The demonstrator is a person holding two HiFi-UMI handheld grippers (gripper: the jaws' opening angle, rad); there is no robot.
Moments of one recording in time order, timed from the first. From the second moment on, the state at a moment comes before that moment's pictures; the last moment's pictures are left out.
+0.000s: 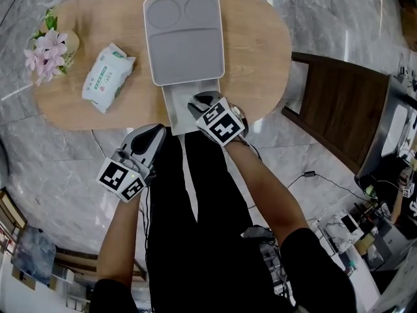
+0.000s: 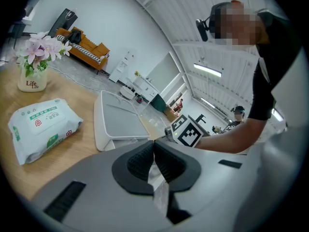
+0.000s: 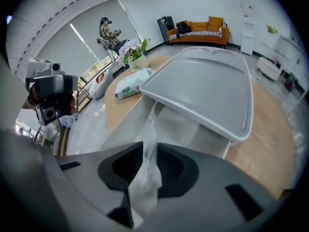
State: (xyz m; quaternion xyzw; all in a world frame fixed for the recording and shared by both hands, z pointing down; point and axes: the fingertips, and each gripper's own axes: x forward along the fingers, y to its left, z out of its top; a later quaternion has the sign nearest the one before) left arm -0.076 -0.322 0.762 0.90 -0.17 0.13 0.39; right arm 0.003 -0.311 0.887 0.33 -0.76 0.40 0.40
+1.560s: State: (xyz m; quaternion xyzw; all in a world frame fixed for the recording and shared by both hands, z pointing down) left arm -0.070 -0.337 0.494 0.94 -0.13 0.05 0.30; right arm 0.002 -0.343 0.538 0.46 -0.83 0.19 0.25
